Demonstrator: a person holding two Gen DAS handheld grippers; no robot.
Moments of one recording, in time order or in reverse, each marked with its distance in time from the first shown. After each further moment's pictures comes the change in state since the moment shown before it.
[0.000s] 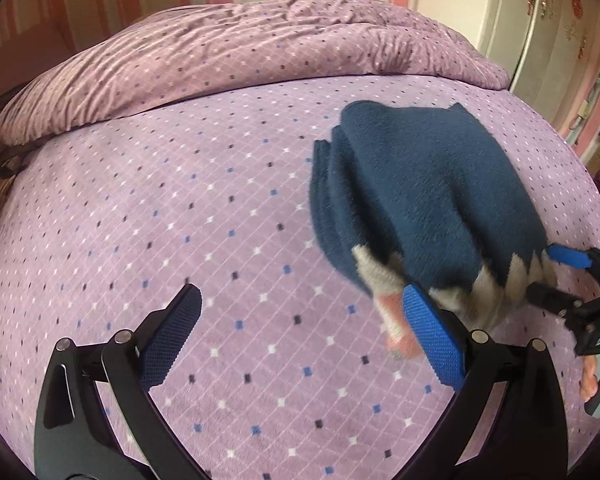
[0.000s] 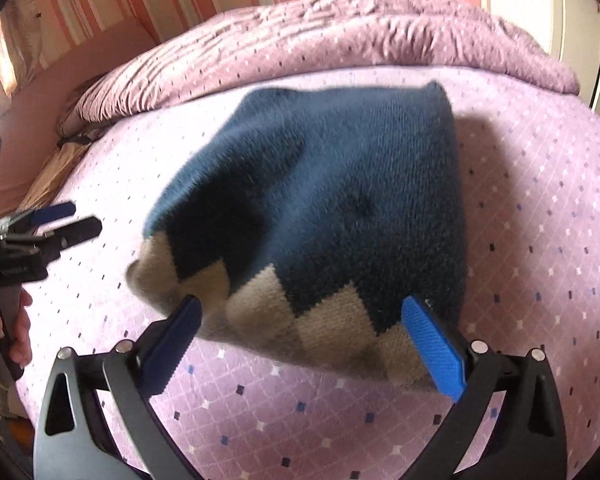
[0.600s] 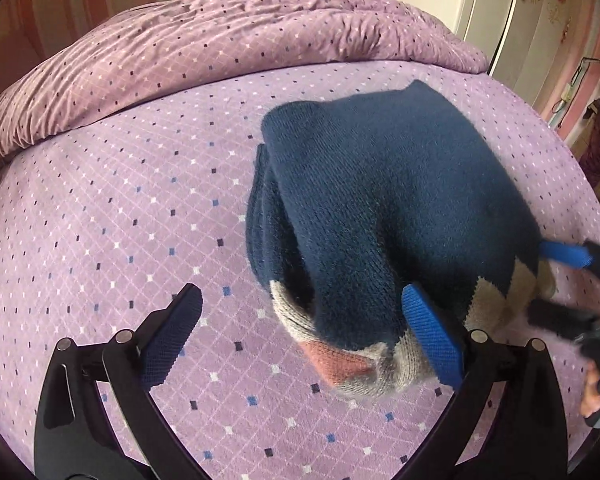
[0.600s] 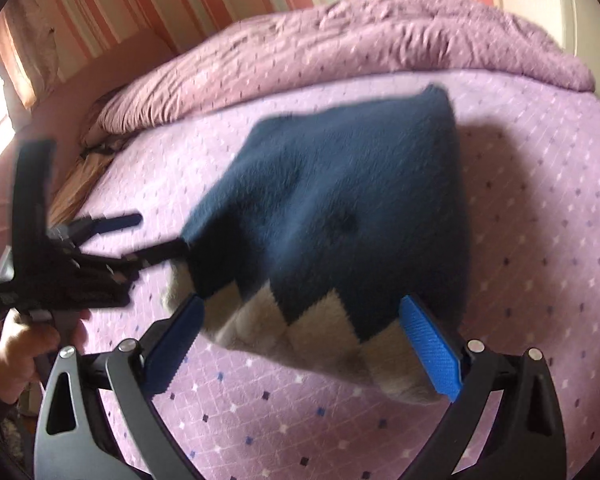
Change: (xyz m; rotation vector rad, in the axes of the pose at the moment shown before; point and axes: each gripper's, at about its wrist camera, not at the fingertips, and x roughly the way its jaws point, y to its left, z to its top) left arm 0.028 -0.043 0.027 0.062 0.044 -0.078; right arm -0.002 -0.010 0.019 0.026 0.042 0.118
